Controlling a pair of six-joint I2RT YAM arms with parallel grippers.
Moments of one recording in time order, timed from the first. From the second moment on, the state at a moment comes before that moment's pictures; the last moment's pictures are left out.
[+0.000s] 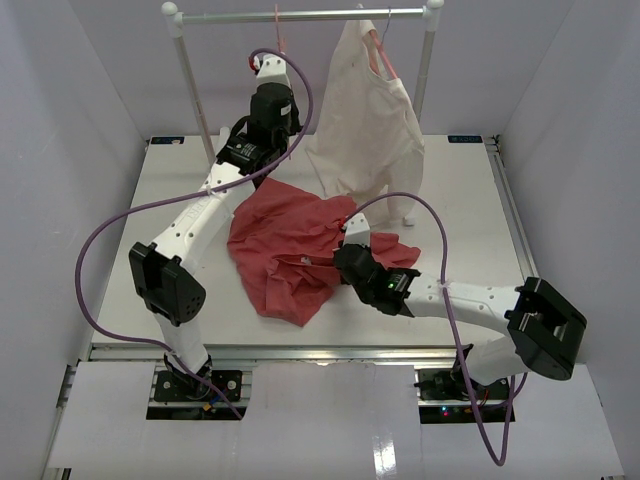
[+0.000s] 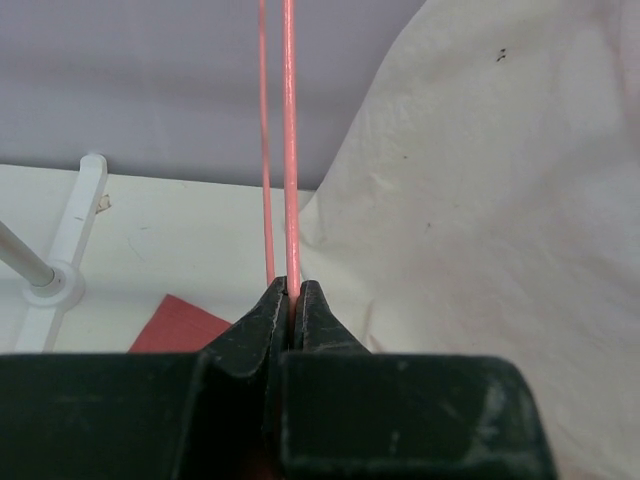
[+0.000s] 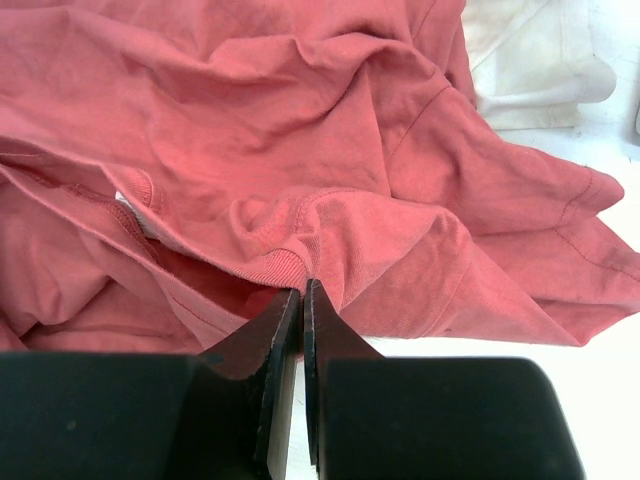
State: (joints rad) left arm -0.54 1.81 1.95 -0.32 -0.48 -0.25; right arm 1.07 1.40 0.79 -0.04 0.63 0.42
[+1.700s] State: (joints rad) left arm -0.54 1.45 1.66 -0.27 -0.50 -0.09; right arm 1.07 1.28 0.72 -0.06 0.62 0.44
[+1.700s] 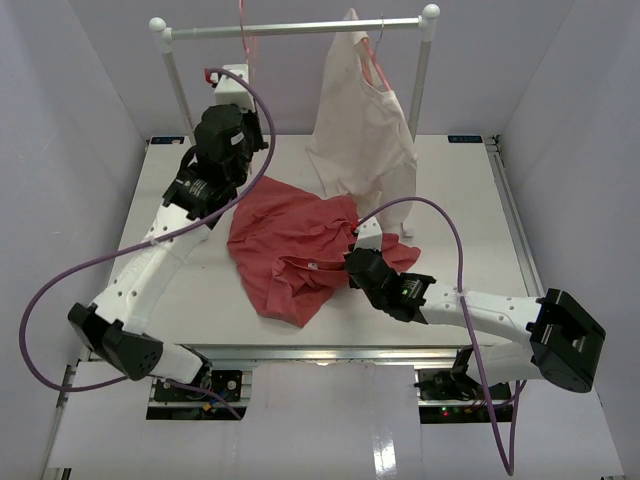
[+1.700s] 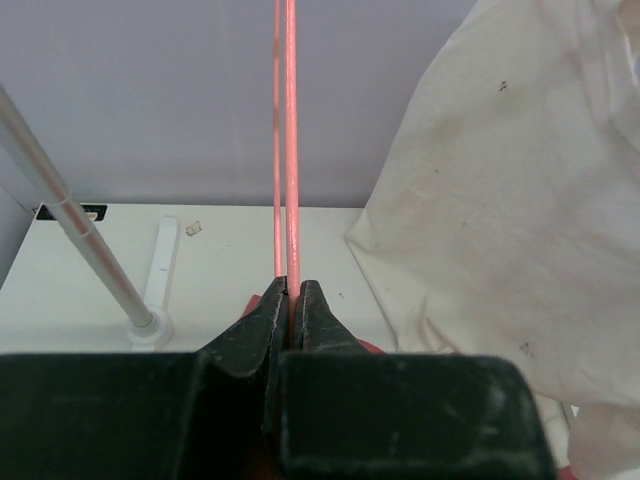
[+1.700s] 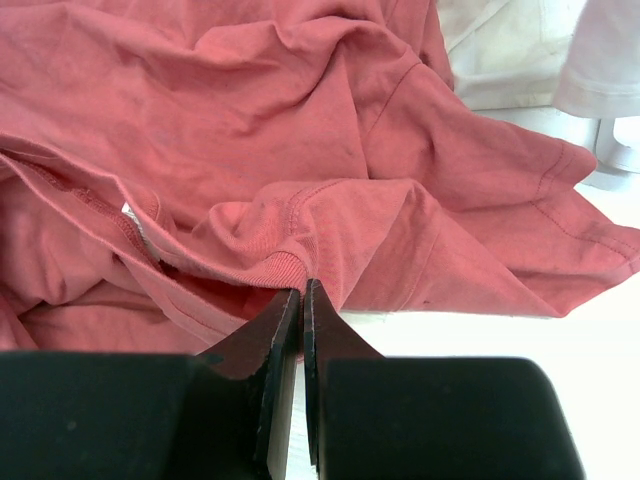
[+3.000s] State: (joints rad) left arm -0.54 0.64 1.14 -0.76 0.27 -0.18; right arm 0.95 1.18 0.92 -0.28 0.62 0.43
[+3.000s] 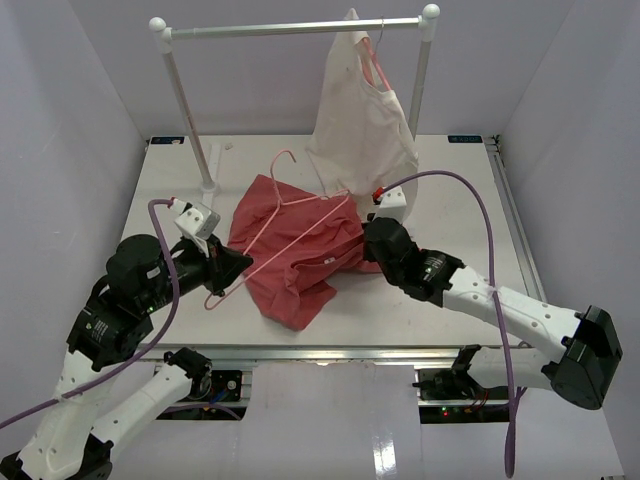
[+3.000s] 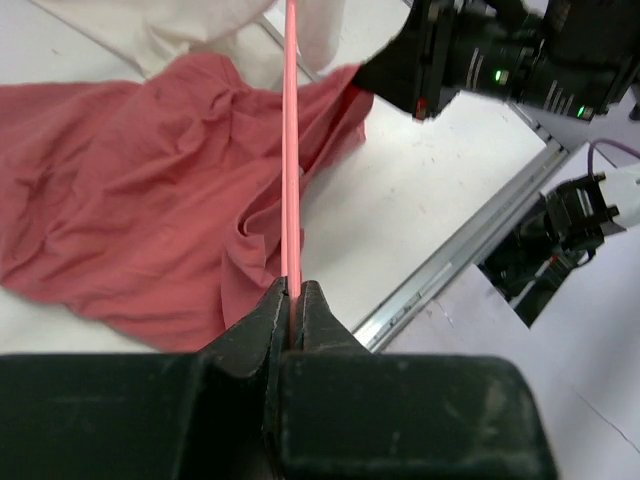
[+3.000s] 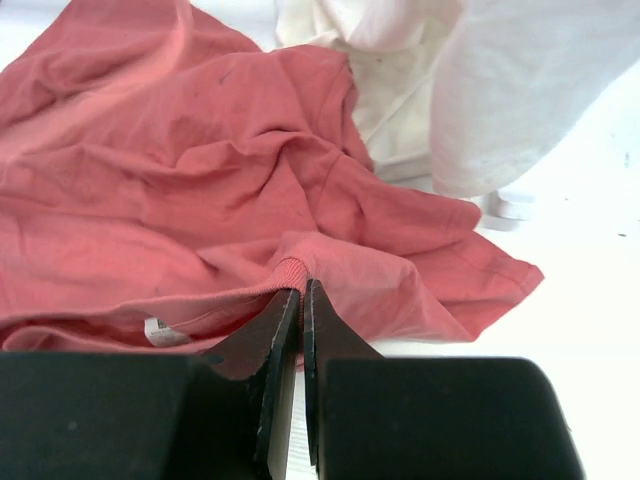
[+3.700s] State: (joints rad) left arm -0.54 0.60 1.02 -0.76 0.54 -0.20; right arm 0.88 1.02 0.99 -0.44 0.61 0.38
